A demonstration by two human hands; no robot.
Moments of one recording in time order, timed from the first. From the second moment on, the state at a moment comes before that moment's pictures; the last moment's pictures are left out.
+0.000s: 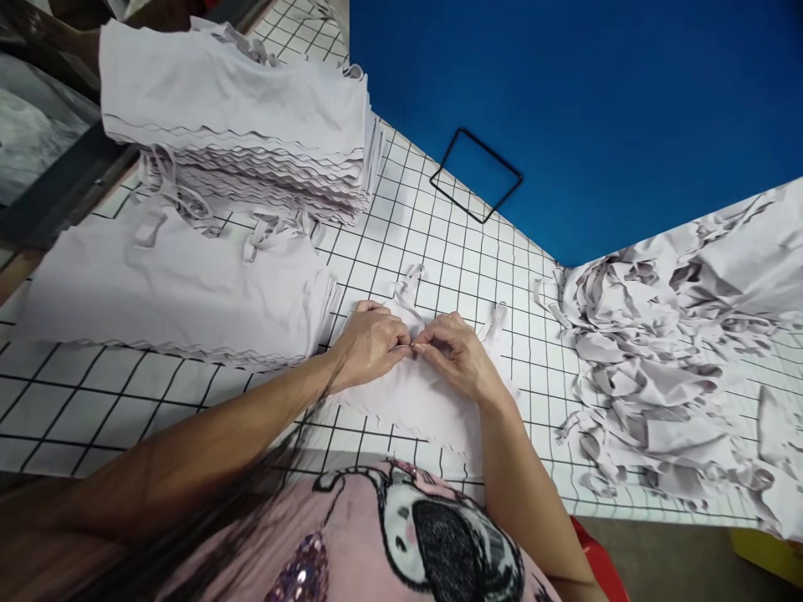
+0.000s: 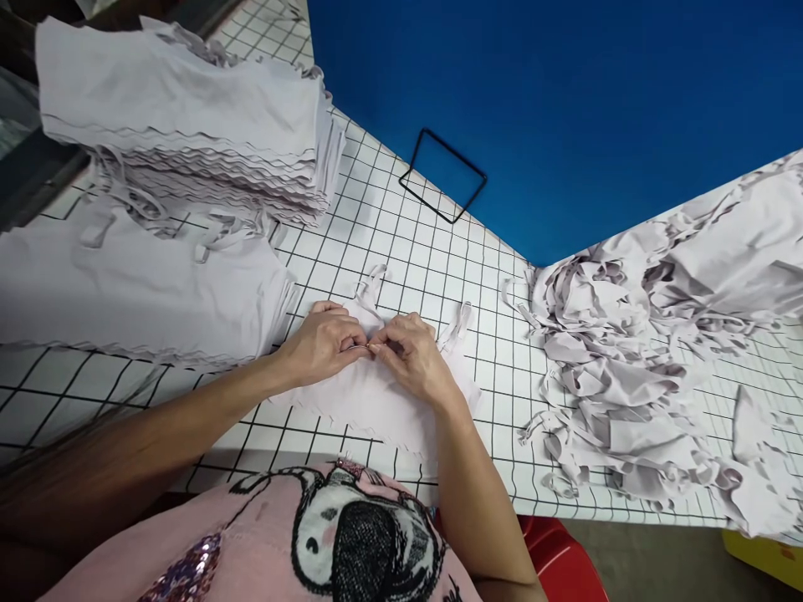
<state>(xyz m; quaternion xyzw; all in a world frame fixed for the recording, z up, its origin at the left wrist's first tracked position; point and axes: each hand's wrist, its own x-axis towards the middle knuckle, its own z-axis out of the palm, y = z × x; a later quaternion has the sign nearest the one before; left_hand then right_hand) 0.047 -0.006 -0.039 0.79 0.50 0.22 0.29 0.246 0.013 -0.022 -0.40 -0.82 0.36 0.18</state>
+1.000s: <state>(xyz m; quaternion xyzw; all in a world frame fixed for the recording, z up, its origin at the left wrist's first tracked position) 0.044 -0.004 -0.034 0.79 0.49 0.21 0.31 0.244 0.038 -0.001 -0.37 -0.93 0.02 0.09</state>
